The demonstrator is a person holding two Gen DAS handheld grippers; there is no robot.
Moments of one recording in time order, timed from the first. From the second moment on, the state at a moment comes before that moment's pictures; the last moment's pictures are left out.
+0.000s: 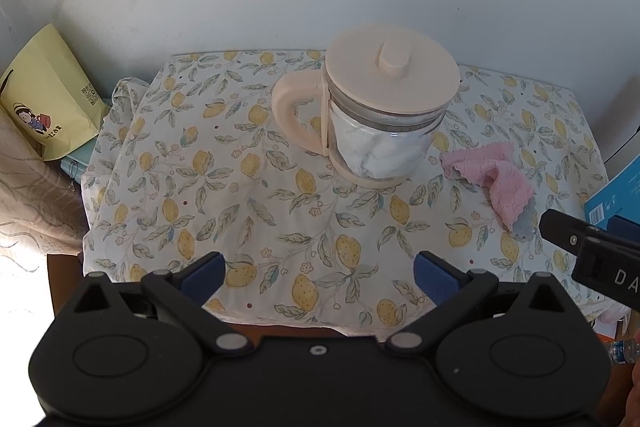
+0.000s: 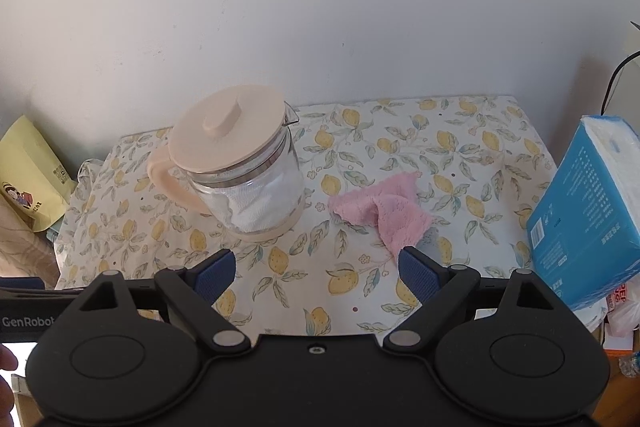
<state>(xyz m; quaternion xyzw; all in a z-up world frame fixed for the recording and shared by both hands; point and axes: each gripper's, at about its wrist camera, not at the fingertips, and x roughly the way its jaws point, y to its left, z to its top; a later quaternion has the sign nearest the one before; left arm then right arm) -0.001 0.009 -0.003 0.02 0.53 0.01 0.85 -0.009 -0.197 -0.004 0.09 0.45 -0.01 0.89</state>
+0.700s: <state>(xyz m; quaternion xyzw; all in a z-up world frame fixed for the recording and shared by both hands) 0.016 0.000 -0.007 0.01 0.54 0.02 0.84 -0.002 -0.204 -0.012 0.10 0.46 -0.01 0.88</state>
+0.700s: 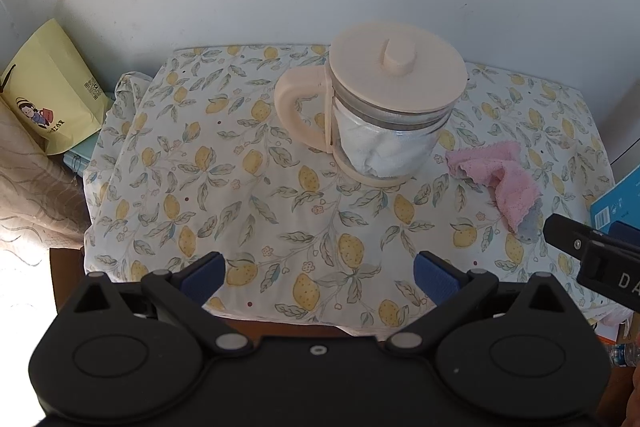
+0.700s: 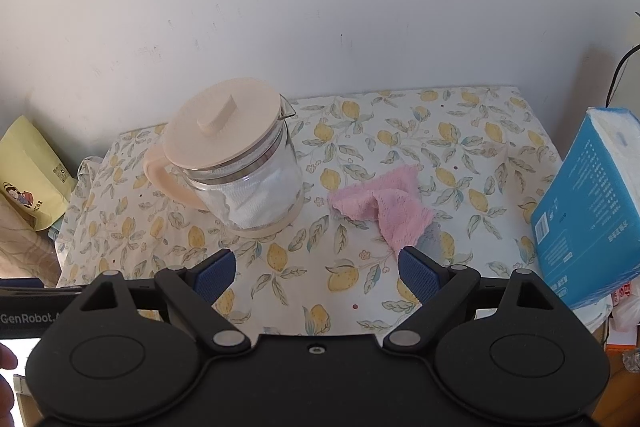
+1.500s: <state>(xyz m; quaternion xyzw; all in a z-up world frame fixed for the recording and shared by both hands) 0.040 -0.024 -0.030 0.04 0.50 0.06 0.87 0.037 -0.275 -0.042 0.09 0.47 0.02 0.88</state>
